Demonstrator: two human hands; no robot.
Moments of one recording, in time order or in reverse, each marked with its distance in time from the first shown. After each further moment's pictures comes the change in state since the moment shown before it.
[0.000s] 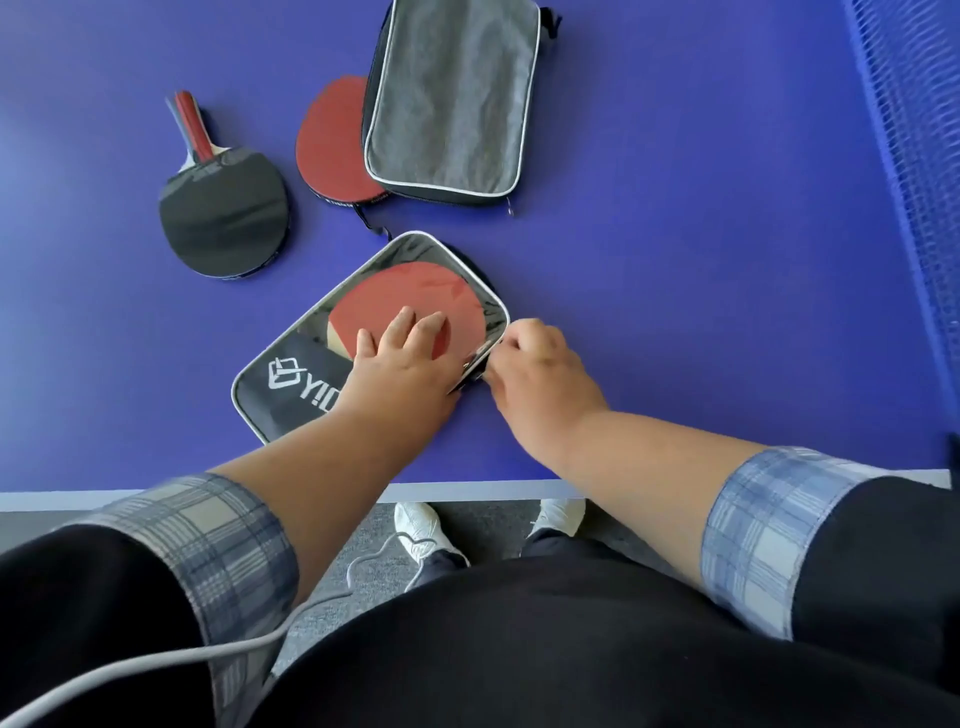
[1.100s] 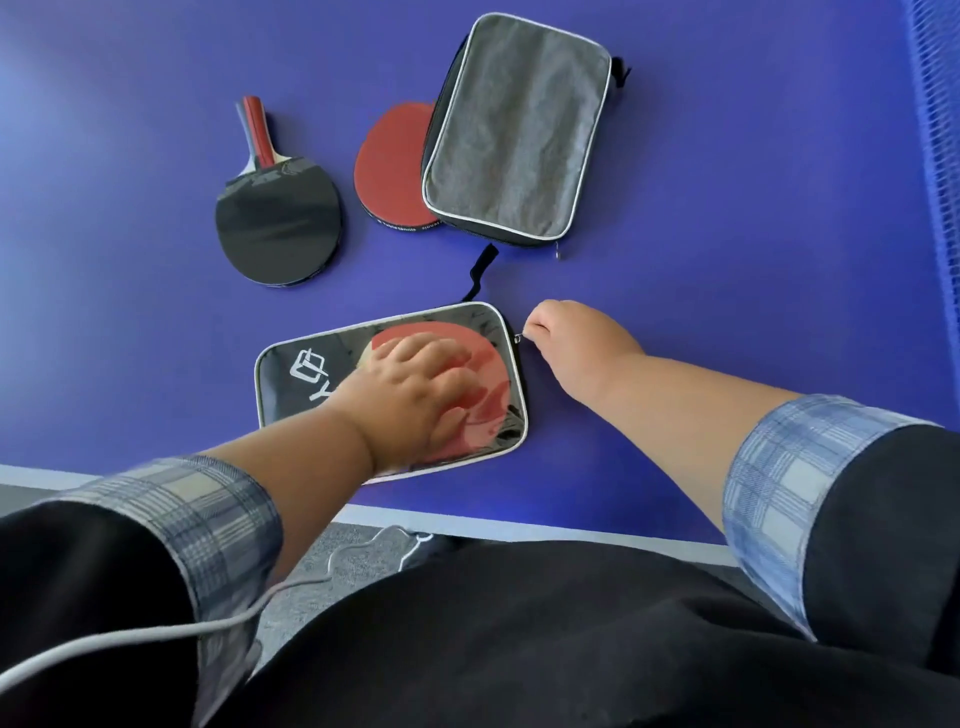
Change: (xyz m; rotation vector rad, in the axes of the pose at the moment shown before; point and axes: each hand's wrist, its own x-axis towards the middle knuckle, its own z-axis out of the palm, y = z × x) left_hand -0.001 -0.050 -0.023 -0.115 0.100 0.253; right_hand 0.098 0.014 -0.043 0.047 -0.310 0.138
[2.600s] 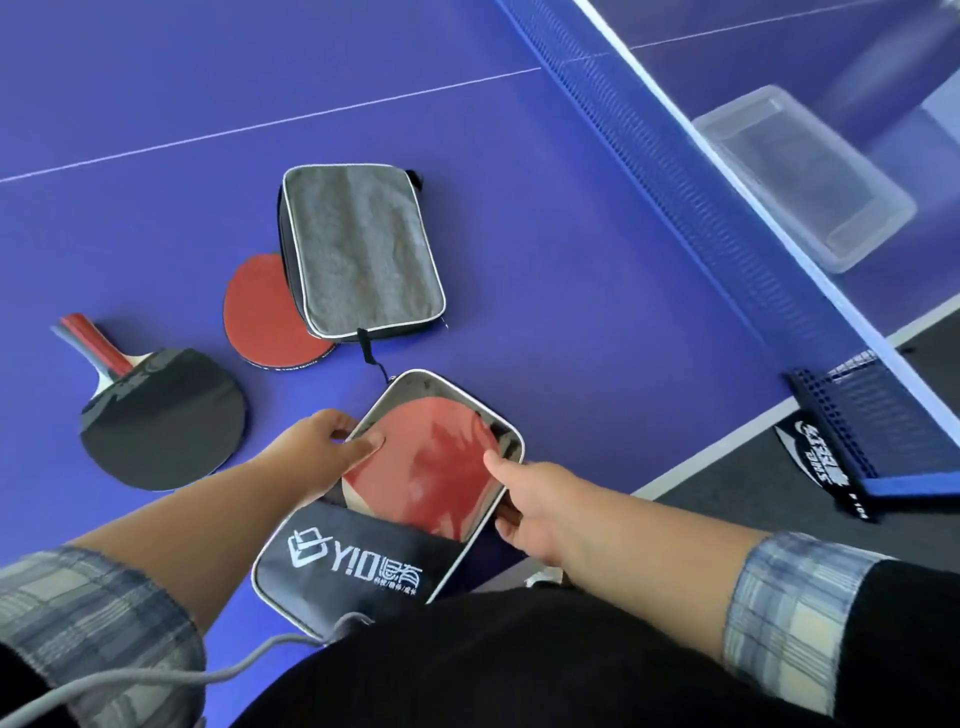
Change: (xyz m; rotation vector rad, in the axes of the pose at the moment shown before) left_hand 0.051 -0.104 -0.021 -0.654 -0.289 -0.377; right_hand -0.080 -0.084 0.074 1.661 0.236 1.127
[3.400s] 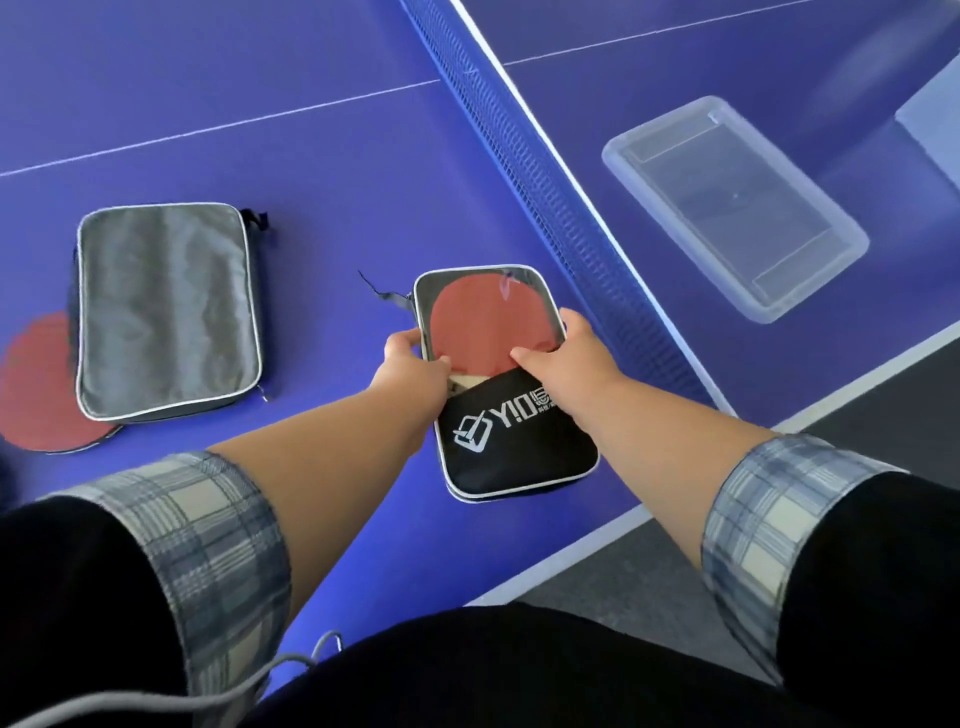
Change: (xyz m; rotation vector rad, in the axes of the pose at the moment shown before) left_hand 0.089 0.323 0.146 -0.606 0.094 -0.203; right_hand 0.065 -0.261 -0.210 -0.643 0.264 -0.750
